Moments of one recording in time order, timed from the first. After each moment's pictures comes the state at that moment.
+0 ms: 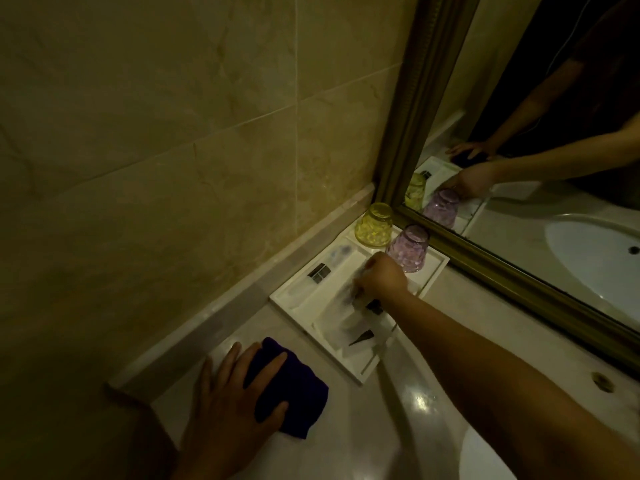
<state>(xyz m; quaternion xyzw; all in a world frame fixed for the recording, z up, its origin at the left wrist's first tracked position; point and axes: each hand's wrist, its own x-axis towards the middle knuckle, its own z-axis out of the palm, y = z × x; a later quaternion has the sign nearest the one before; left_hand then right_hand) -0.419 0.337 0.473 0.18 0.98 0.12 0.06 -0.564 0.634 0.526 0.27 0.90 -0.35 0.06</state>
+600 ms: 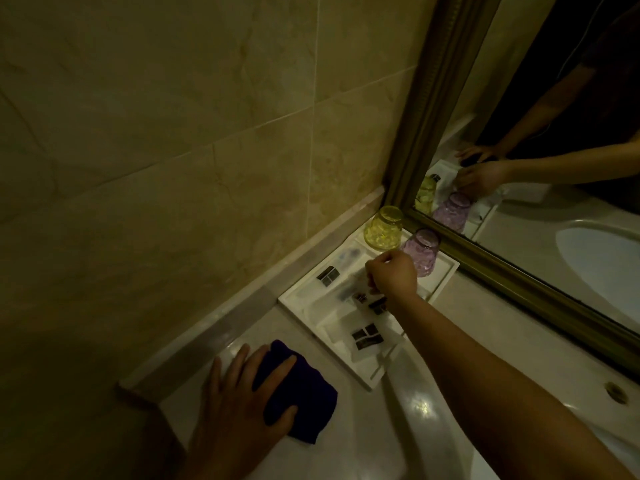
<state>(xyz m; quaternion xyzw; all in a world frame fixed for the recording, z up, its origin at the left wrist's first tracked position) -0.419 0.338 0.478 0.19 0.97 0.10 0.07 -0.564 0.621 0.533 0.31 0.79 -0.52 -0.07</state>
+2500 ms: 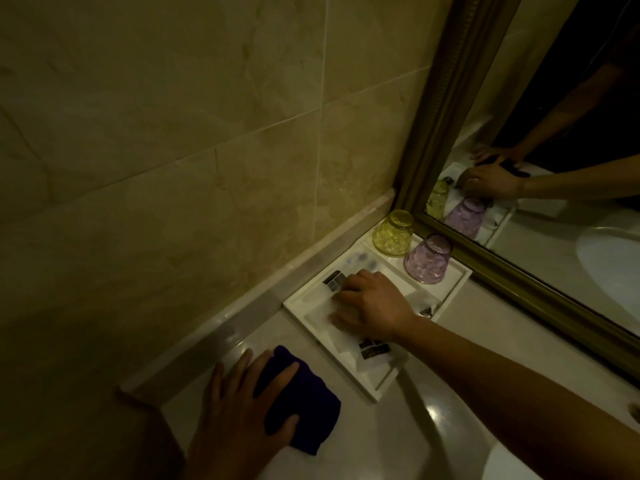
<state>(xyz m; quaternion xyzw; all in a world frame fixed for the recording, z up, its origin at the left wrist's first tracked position) -0.424 0.336 0.467 0.20 0.97 0.10 0.07 -0.550 0.620 0.507 -0.28 0.95 -0.08 -0.08</state>
